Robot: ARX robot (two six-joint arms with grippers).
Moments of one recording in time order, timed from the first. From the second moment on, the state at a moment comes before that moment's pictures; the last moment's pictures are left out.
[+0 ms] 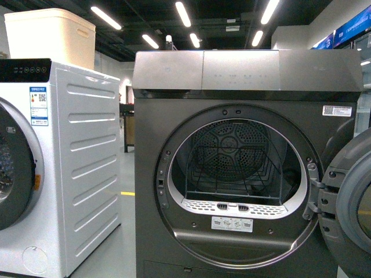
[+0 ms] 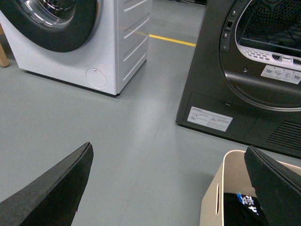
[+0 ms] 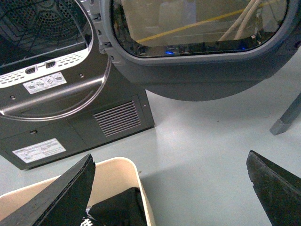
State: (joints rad) left arm -0.19 0.46 0.08 0.24 -0.34 -0.11; right arm 0.02 0.36 0.05 0.07 0.35 0.28
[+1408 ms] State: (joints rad) left arm -0.40 2.19 0.79 0.64 -0.24 -0.19; right arm 0.05 2.01 0.53 0.71 0.02 0.20
